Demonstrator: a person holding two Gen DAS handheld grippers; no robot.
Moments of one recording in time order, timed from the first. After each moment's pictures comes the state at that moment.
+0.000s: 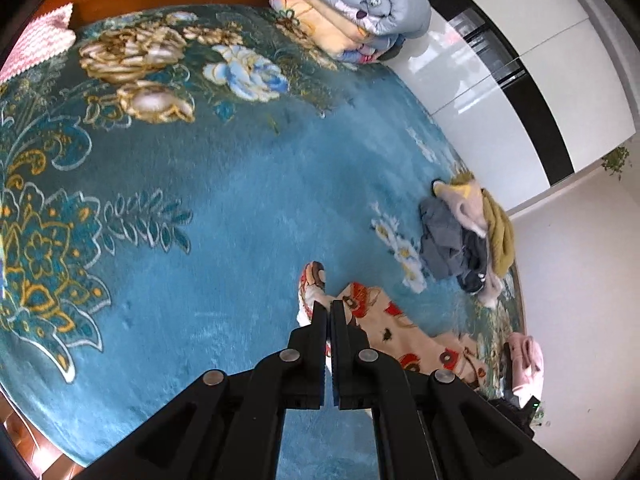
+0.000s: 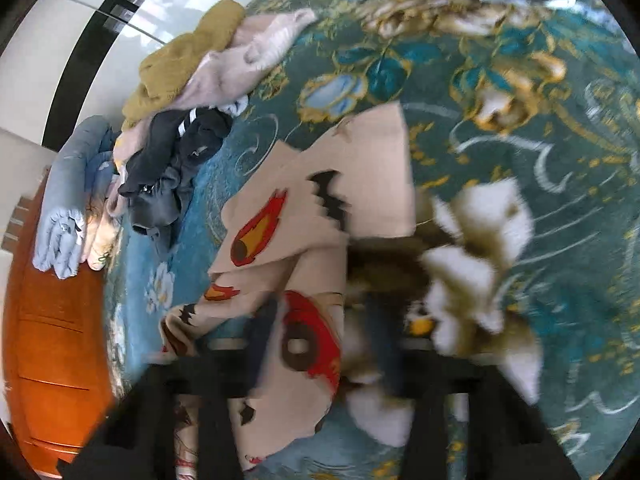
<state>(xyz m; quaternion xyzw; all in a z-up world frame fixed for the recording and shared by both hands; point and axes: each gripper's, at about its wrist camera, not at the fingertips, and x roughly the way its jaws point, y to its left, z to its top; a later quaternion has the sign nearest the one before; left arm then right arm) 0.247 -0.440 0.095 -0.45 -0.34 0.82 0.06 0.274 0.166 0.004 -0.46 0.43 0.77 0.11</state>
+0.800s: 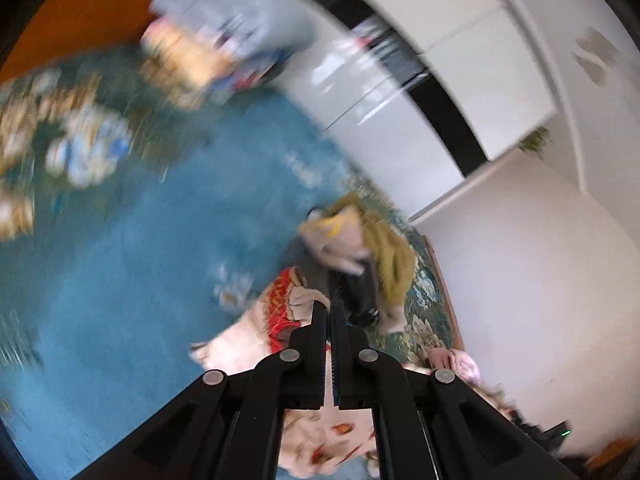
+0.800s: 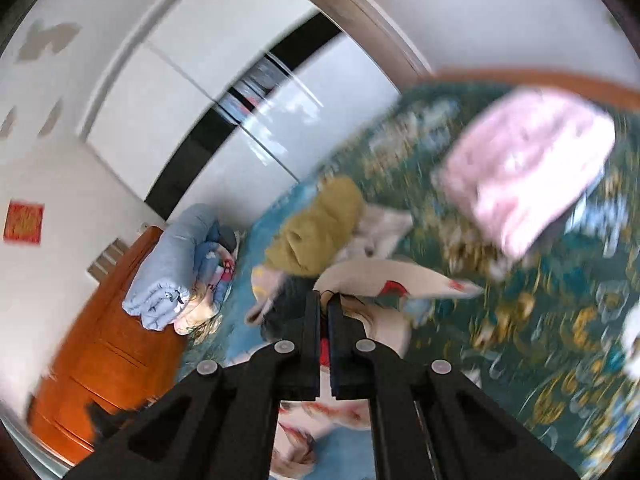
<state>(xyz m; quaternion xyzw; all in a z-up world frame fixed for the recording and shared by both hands) 0.165 -0.348 0.204 -0.35 -0.32 0.85 0.22 0.374 0.235 0.239 -0.20 0.37 0.91 0.06</state>
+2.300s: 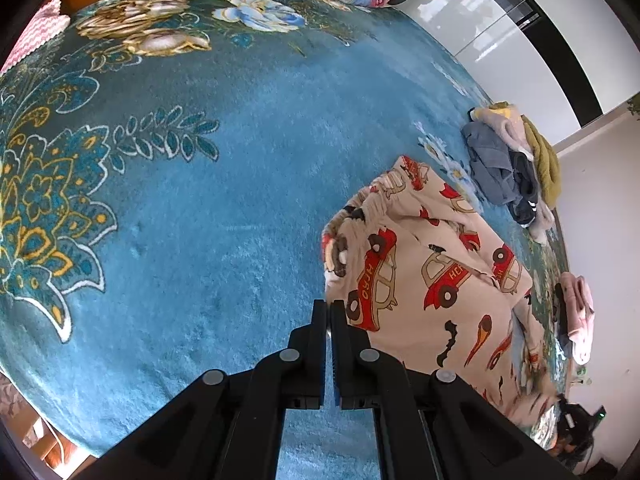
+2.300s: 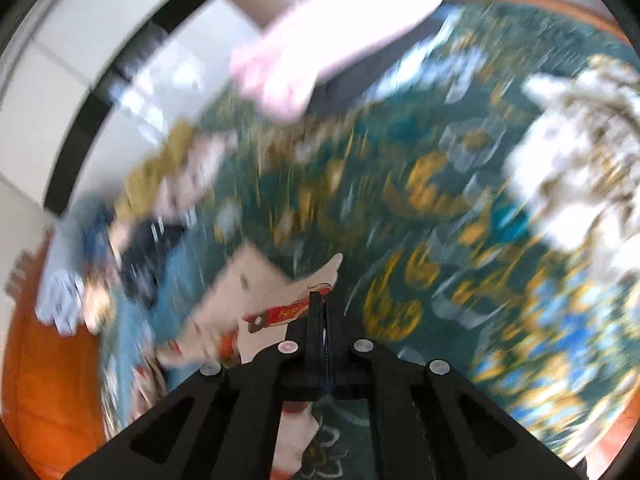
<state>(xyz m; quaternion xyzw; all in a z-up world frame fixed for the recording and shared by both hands) 0.275 -0.406 0.016 -0.54 -0.27 0.80 0.05 0.458 0.294 0.063 -0.31 0.43 0.82 0.23</state>
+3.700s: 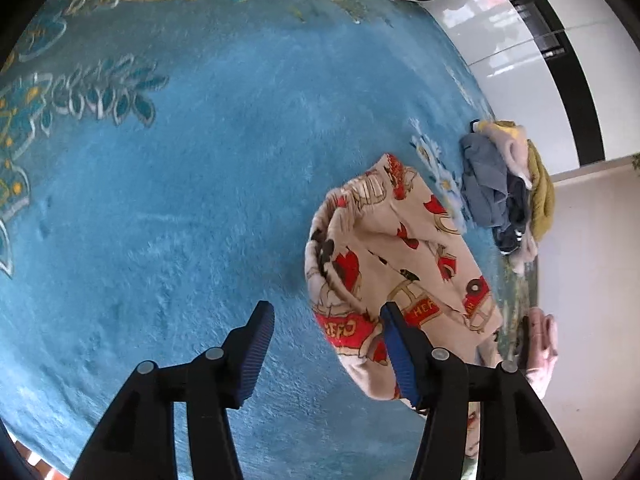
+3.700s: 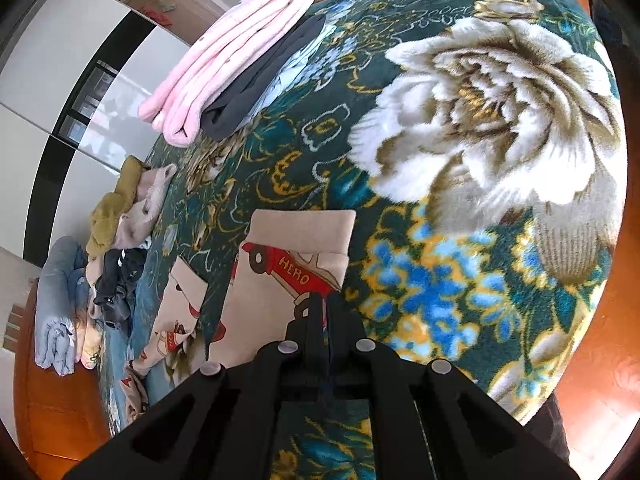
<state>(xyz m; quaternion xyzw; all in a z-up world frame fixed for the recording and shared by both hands) 0.236 -0.379 -0.004 -0.55 -0.37 0.75 0.05 0.534 0.313 0.028 -0.32 0.49 0.76 0.28</state>
